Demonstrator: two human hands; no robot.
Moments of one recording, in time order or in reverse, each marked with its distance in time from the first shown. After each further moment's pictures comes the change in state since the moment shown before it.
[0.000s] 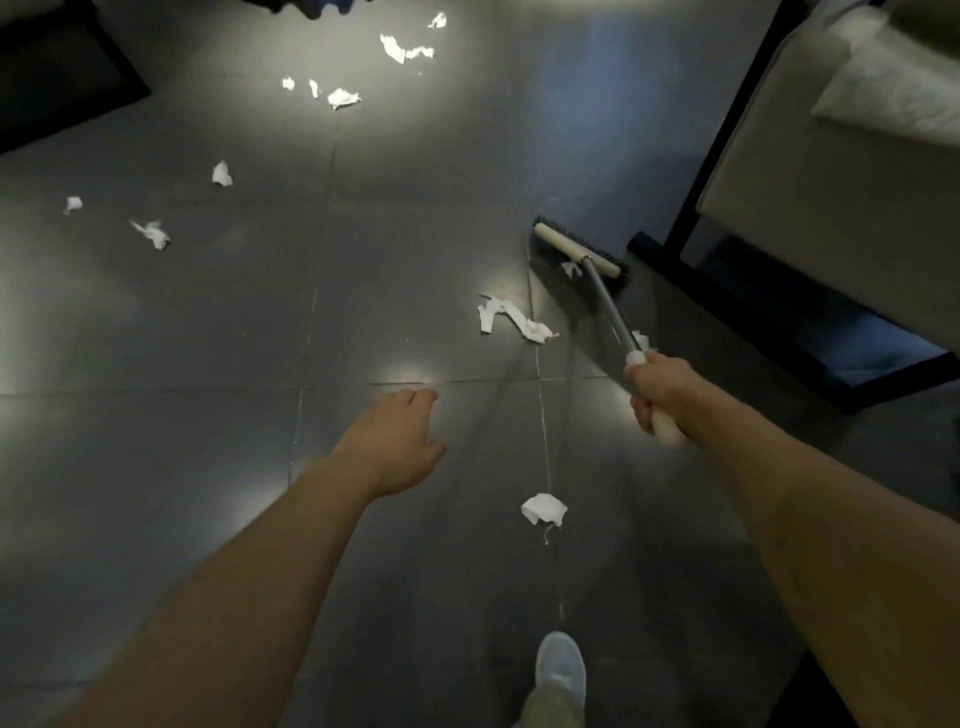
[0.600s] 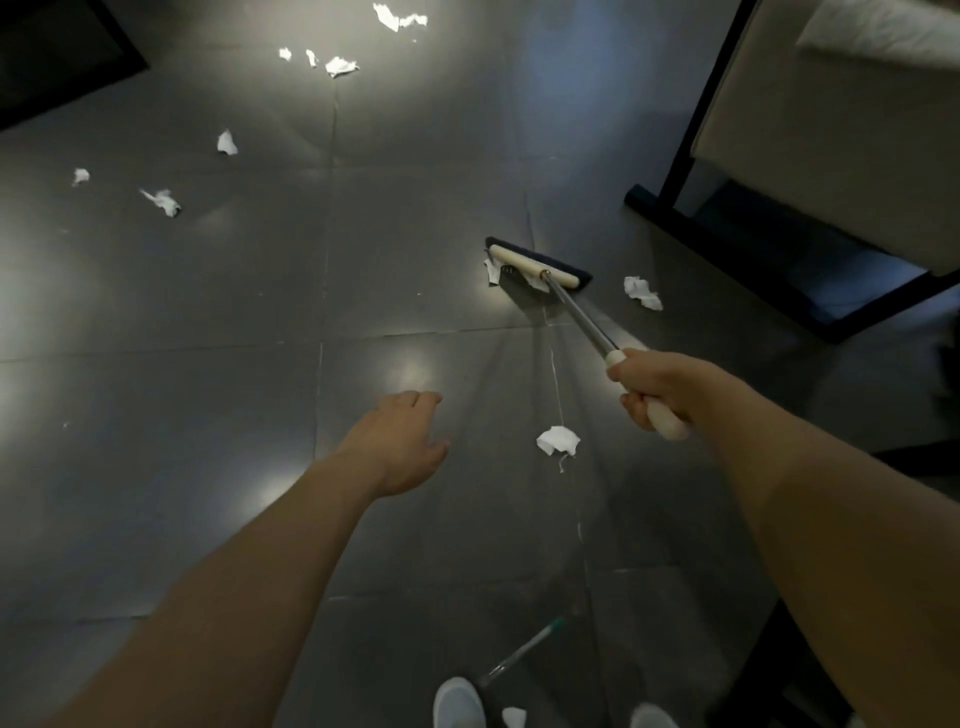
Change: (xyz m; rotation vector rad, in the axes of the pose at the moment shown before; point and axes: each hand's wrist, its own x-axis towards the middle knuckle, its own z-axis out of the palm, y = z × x) left_hand -0.114 -0.042 0.062 0.047 -0.061 0.043; right_hand -0.115 0.075 0.046 -0.106 -0.135 0.152
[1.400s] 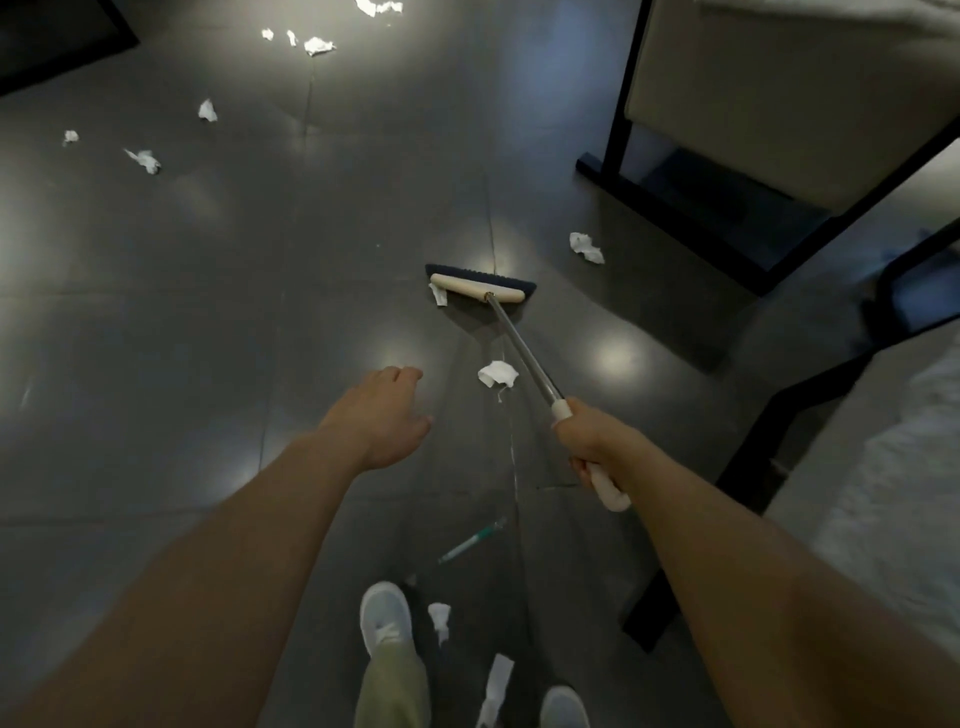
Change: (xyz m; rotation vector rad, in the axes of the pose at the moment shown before) left_hand -0.123 0.145 0.114 -0.028 0.062 -0.064; right_hand -0.052 0.251 -0.024 -0.342 -0.040 -0.234
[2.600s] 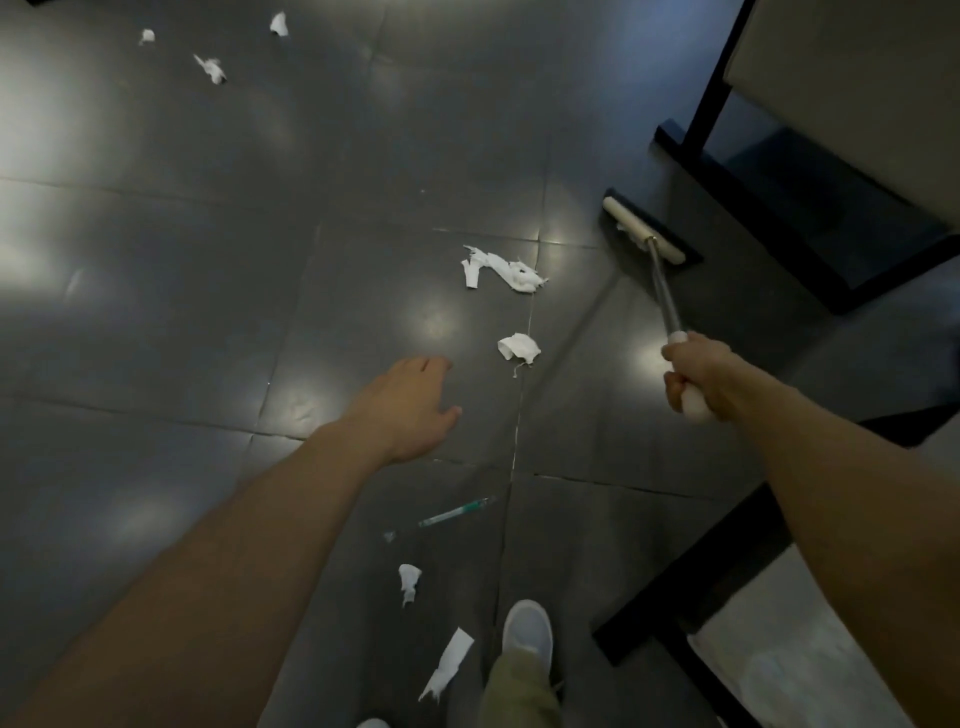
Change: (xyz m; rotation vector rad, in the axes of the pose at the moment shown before) left_hand 0.021 0.043 0.060 -0.080 0.023 -0.103; right_hand 0.080 0.026 -0.107 0.411 0.137 0.096
